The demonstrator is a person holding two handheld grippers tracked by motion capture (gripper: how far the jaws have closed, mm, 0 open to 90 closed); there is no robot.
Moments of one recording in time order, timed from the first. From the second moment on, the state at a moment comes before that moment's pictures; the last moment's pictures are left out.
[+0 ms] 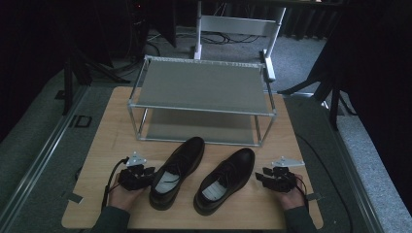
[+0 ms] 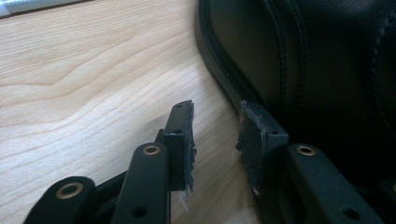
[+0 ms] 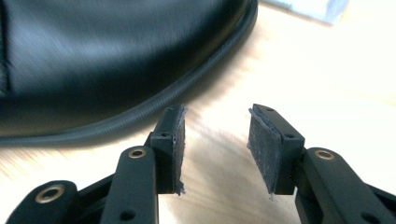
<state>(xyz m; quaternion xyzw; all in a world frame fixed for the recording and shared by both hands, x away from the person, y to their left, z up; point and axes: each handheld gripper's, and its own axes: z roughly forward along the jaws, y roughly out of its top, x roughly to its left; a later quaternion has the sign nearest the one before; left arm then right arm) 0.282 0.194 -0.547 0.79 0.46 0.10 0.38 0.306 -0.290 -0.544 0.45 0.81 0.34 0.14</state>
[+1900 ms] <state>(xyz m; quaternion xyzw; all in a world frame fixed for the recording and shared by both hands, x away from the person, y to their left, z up) 0.260 0.109 -0.552 0.82 0.38 0.03 0.43 0.332 -0.273 -0.543 0.43 0.82 0.35 0.14</state>
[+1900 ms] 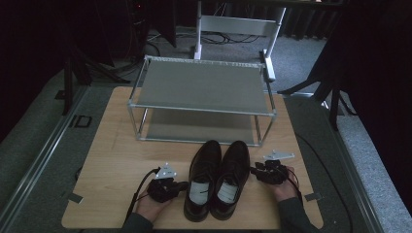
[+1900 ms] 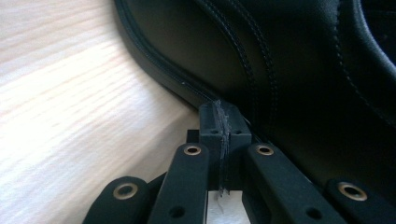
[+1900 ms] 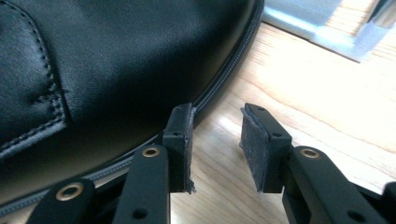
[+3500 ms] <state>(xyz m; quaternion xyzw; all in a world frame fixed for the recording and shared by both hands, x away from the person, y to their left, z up) 0.222 0.028 -0.541 0.85 0.26 0.00 0.45 0.309 -0.315 -0.536 0.48 0.79 0.36 0.13</state>
